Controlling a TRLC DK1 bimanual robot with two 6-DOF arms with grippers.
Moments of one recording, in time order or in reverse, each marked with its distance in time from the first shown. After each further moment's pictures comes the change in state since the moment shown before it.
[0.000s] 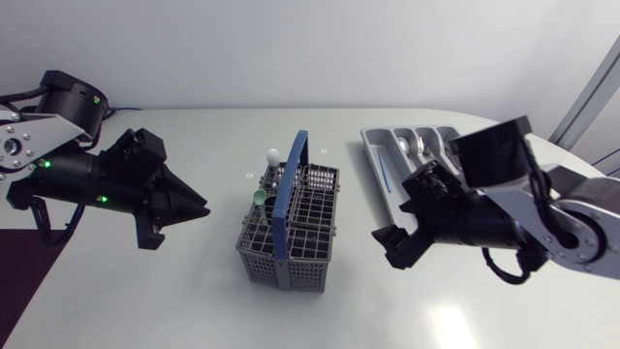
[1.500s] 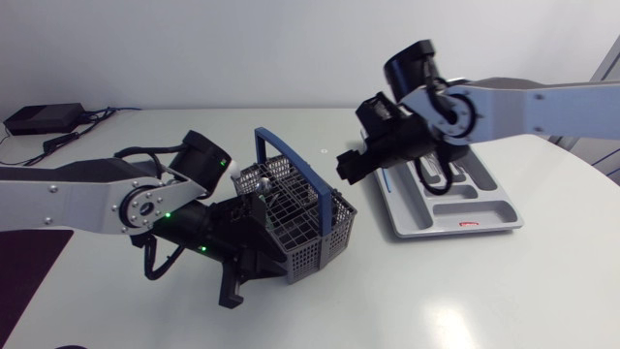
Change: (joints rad) left arm -0.412 0.238 -0.084 0.266 0.034 -0.075; right arm -0.038 0.464 0.513 -0.061 -0.044 0.111
